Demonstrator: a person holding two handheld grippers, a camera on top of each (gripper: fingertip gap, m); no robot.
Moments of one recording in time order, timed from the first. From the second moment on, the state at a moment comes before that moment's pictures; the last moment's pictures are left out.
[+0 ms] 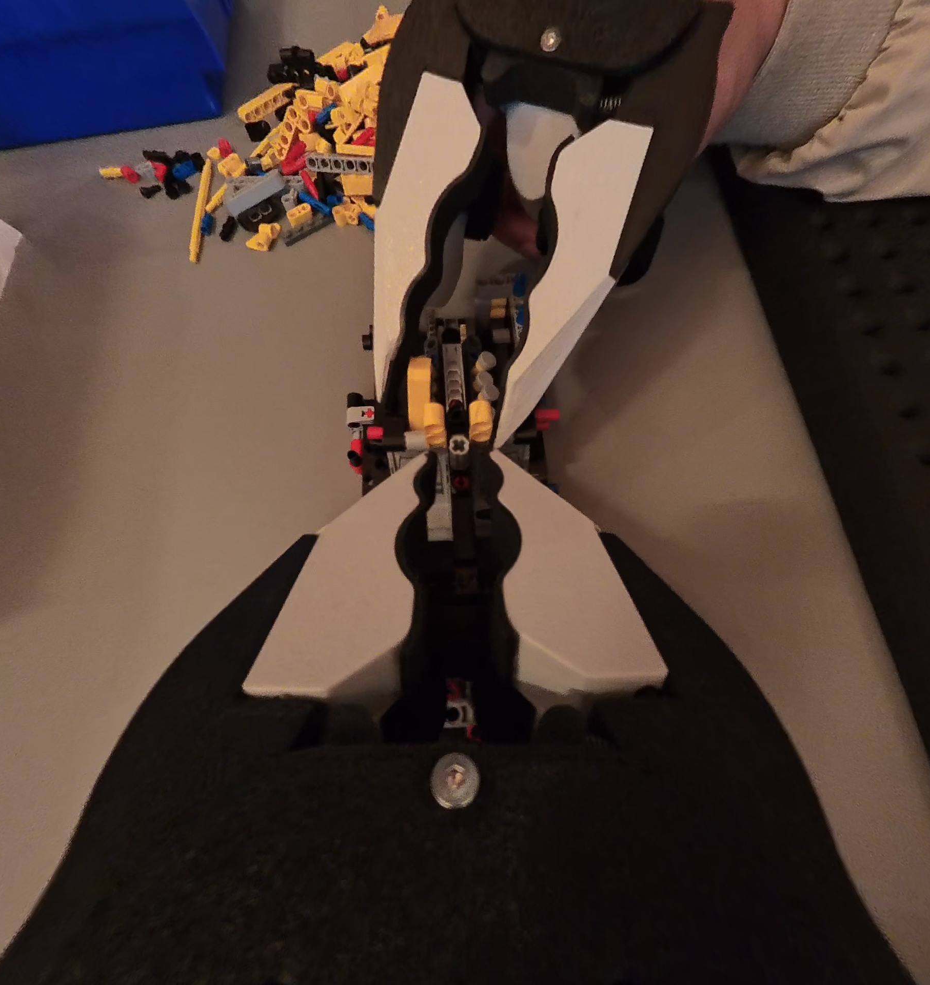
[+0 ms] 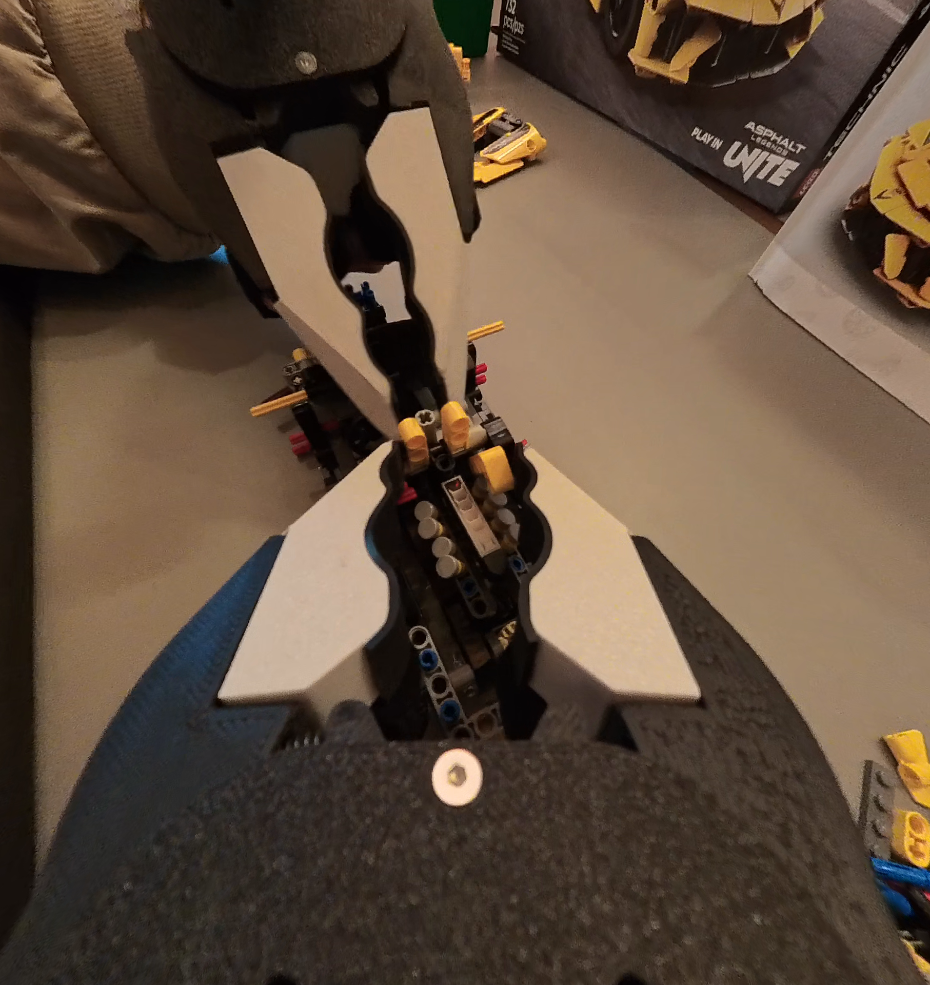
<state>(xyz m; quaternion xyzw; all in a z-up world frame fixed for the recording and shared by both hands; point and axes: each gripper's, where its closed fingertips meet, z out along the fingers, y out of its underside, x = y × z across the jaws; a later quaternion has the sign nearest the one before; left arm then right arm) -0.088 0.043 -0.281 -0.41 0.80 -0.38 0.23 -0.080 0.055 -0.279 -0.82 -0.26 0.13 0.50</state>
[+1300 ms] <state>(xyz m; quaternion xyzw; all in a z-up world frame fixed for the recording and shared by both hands) -0.083 0.049 -0.162 -0.46 0.34 -0.82 0.03 -0.090 0.062 -0.165 -0.63 -0.27 -0.18 0.71</state>
